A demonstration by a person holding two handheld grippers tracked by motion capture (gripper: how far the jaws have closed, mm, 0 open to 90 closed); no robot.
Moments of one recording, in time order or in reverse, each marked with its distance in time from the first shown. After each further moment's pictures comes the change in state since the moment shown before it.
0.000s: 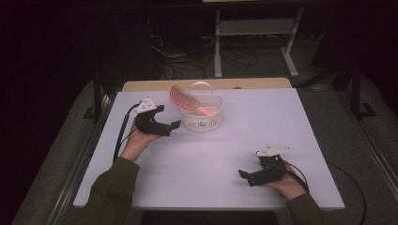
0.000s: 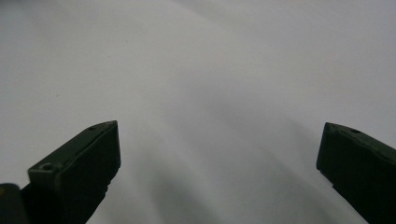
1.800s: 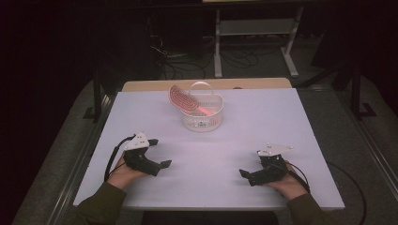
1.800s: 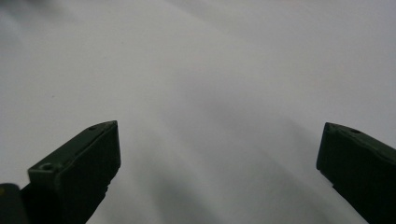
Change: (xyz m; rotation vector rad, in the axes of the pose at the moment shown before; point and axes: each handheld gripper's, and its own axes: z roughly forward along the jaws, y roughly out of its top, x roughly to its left) left arm -0.047 -0.069 -0.056 0.152 -0.113 0.038; right arm -0.001 0.000 -0.002 -0.004 -0.012 0.002
